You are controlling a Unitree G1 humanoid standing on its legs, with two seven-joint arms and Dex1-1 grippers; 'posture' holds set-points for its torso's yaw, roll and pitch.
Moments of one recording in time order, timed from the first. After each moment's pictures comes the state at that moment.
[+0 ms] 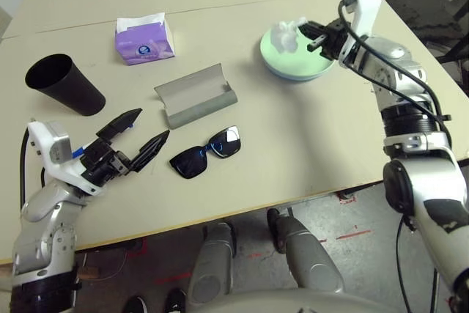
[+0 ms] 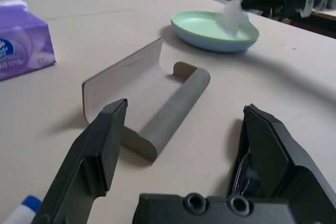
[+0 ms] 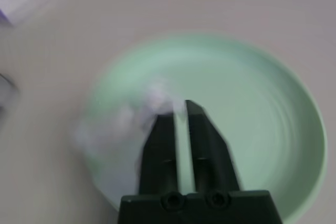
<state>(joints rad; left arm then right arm) 0.12 0.57 0.46 -0.15 -0.66 0.06 -0.93 -1.10 -0.36 0.02 0.84 0.07 0.22 0.60</state>
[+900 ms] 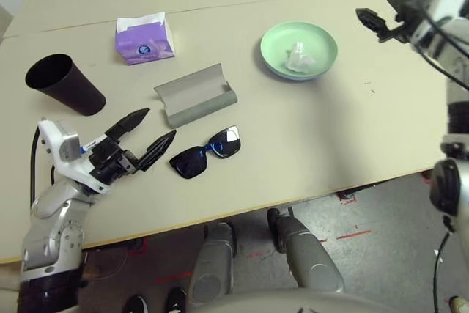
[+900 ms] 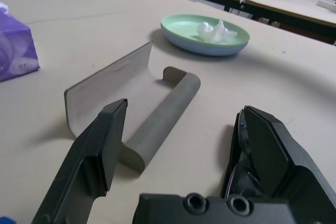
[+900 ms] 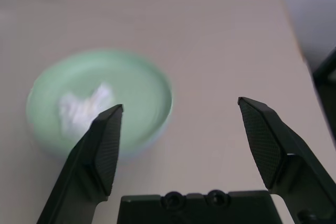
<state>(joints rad) 0.08 0.58 0.42 -0.13 -0.66 0.06 -0.95 -0.66 -0.72 -0.24 -0.06 0.27 0.68 0.69</state>
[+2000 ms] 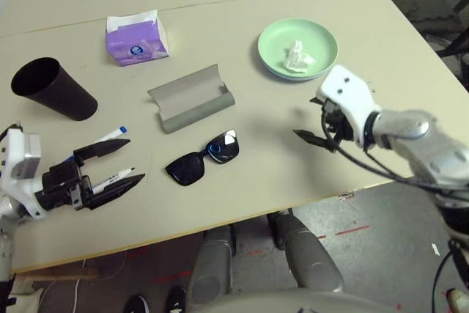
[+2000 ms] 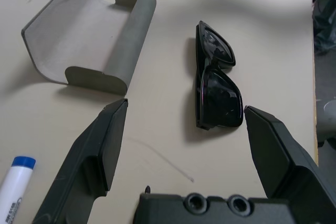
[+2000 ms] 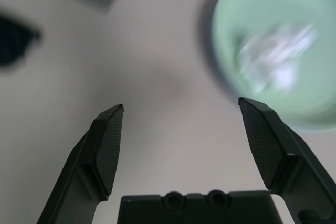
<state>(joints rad) 0.19 0.87 0.54 0.04 -0.66 0.04 -1.37 -0.95 -0.70 0.28 -0.49 0.28 1.27 0.73</state>
